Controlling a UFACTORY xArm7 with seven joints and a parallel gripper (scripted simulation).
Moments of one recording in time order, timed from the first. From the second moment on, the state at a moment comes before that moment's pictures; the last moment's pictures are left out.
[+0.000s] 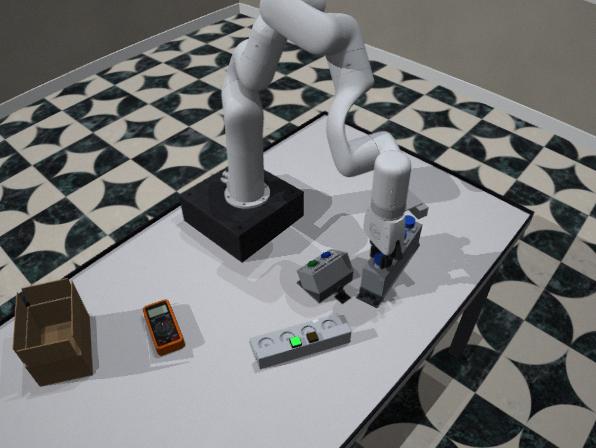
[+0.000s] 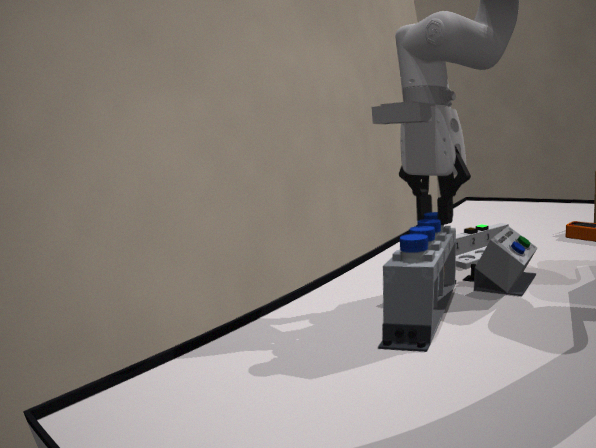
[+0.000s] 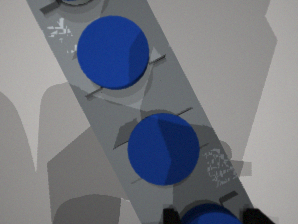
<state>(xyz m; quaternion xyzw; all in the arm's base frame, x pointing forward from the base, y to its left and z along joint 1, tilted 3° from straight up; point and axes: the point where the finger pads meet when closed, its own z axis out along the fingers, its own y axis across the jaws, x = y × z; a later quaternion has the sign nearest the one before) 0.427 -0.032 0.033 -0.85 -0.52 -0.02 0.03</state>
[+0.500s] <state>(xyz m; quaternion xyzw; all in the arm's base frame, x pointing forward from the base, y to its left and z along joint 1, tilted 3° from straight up) 0.427 -0.031 0.032 -0.92 -0.38 -0.01 0.02</state>
